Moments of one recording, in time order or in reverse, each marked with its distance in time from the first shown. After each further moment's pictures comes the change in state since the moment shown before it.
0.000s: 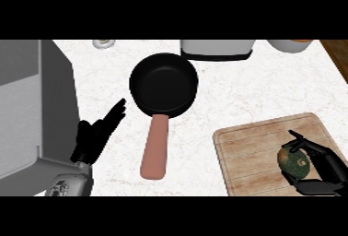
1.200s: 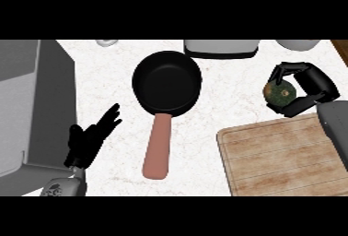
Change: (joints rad) left arm 0.031 0.028 0.030 0.036 0.031 -0.019 -0.037; right arm -0.707 -0.016 0.001 0.447 0.232 0.052 -0.106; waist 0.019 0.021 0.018
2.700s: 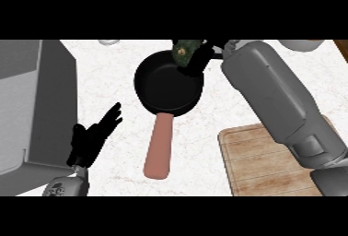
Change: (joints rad) left arm -0.008 -0.006 -0.011 0.005 -0.011 0.016 -0.006; right arm -0.480 0.293 0.237 -0.199 0.381 -0.162 0.679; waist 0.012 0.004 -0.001
